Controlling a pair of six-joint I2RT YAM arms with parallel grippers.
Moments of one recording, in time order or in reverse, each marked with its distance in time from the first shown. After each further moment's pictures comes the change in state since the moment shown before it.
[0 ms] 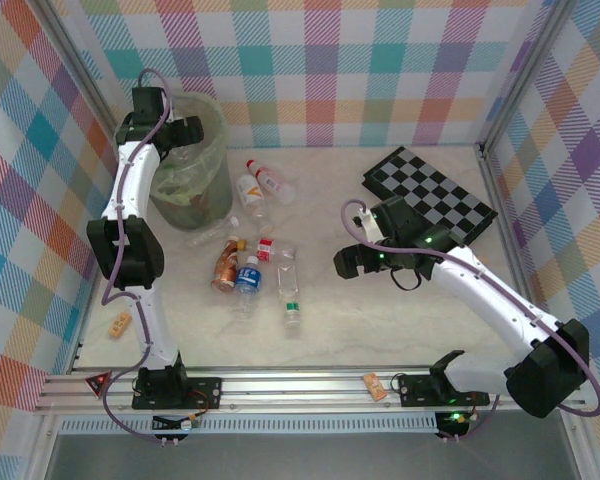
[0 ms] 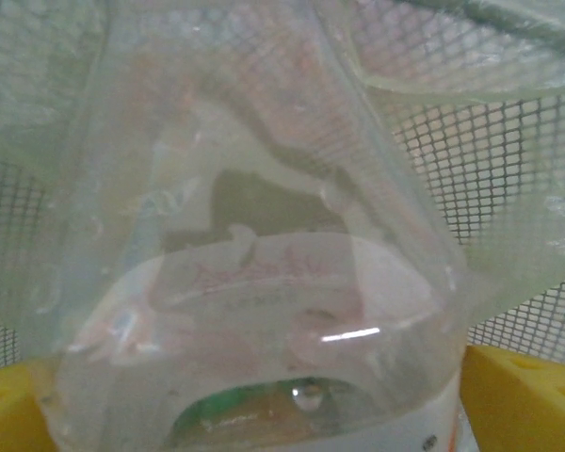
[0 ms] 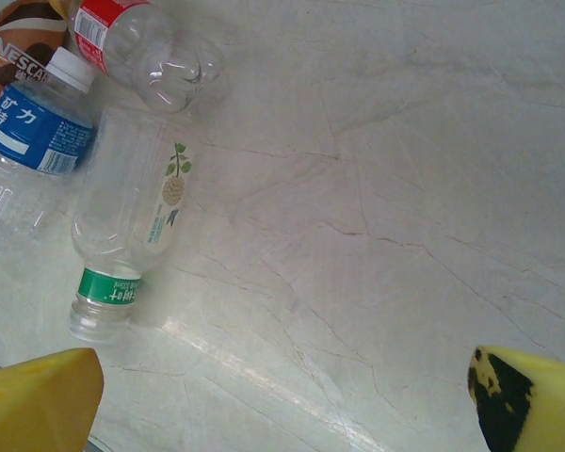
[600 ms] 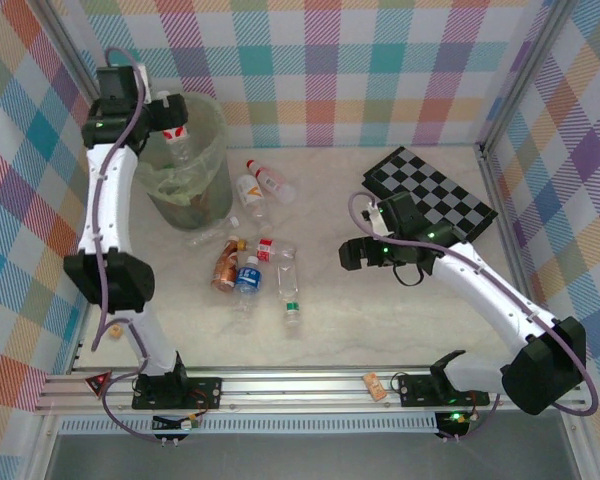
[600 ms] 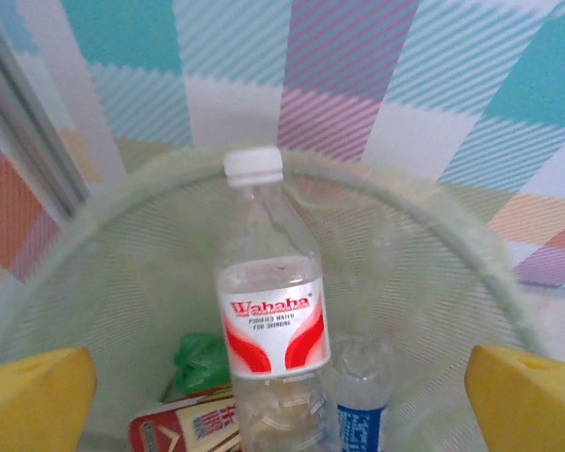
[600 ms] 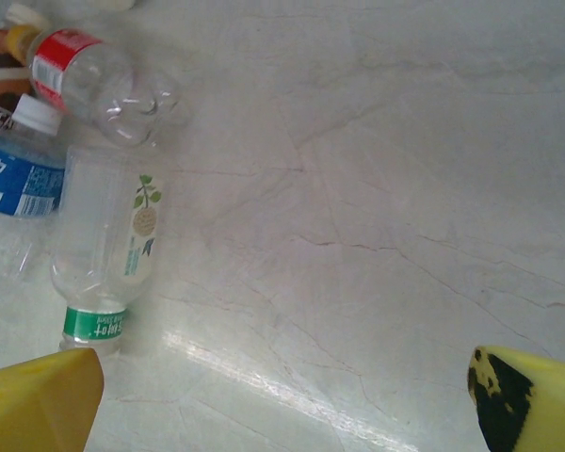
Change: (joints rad) left arm -0.001 -0.298 0.027 -0.136 -0.043 0.020; right arm -0.081 0.012 -0.005 0.020 -0.007 0.065
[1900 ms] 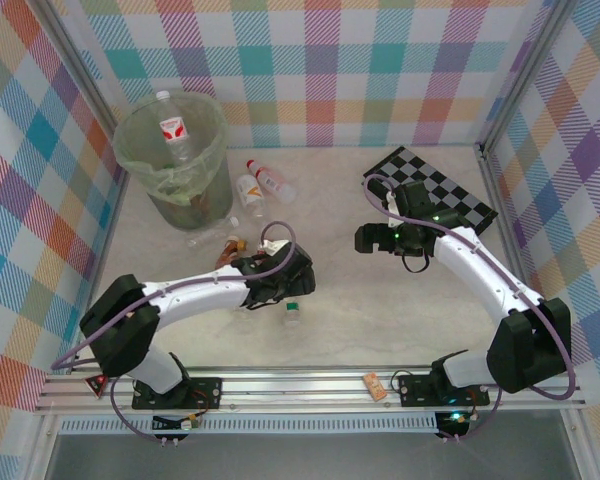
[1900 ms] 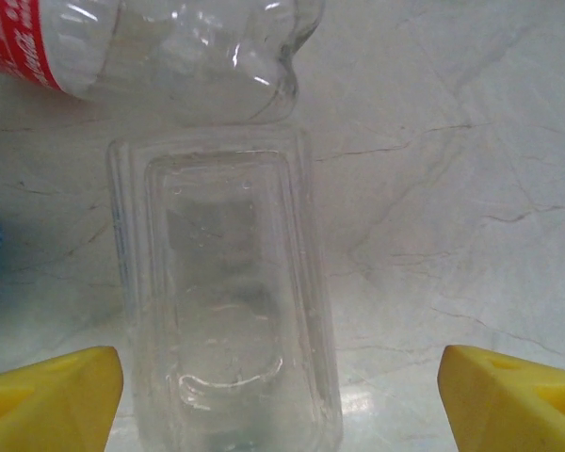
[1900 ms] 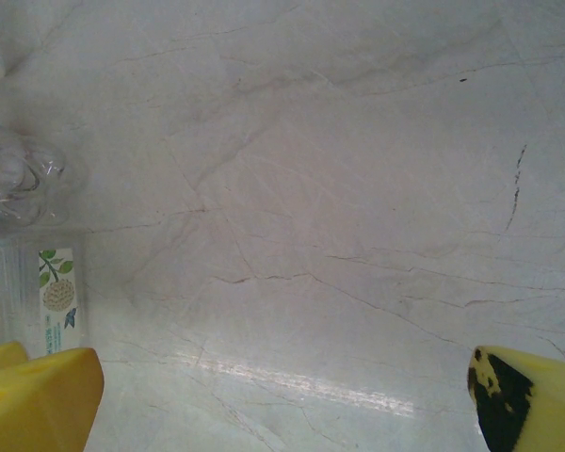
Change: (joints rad) left arm -0.973 -0.292 -1.267 0.382 -0.225 -0.834; right arm -0.161 0.110 0.026 0.010 -0.003 0.034
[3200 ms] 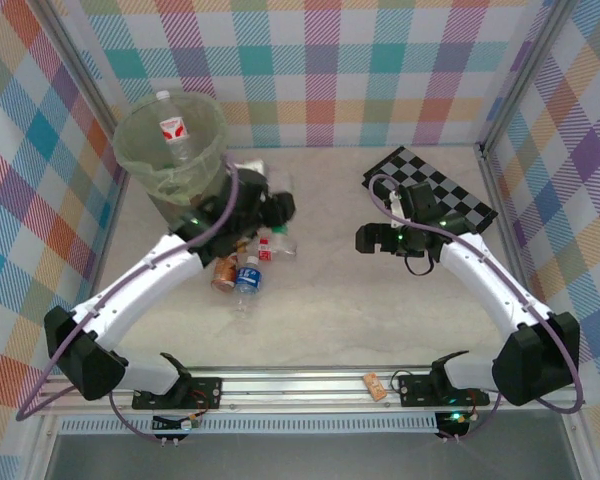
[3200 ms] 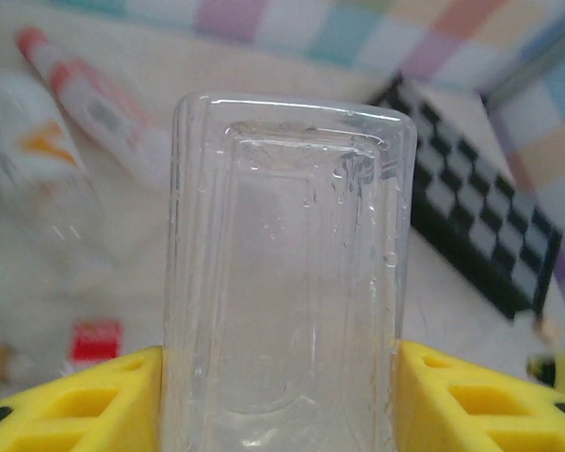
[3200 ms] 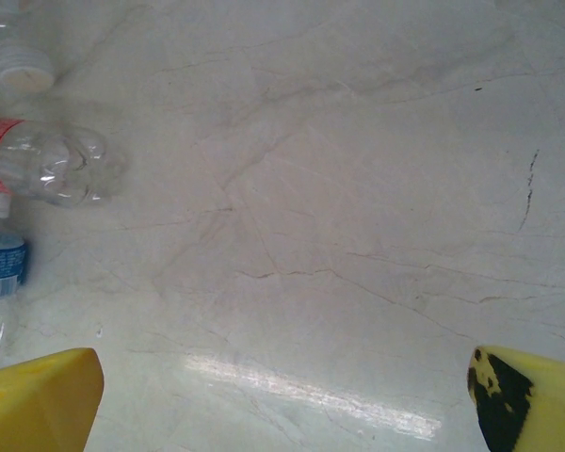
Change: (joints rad) left arm 0.277 -0.193 0.437 -0.130 0.058 0.343; right arm 0.000 -0.079 -0.019 -0.001 -0.034 0.008
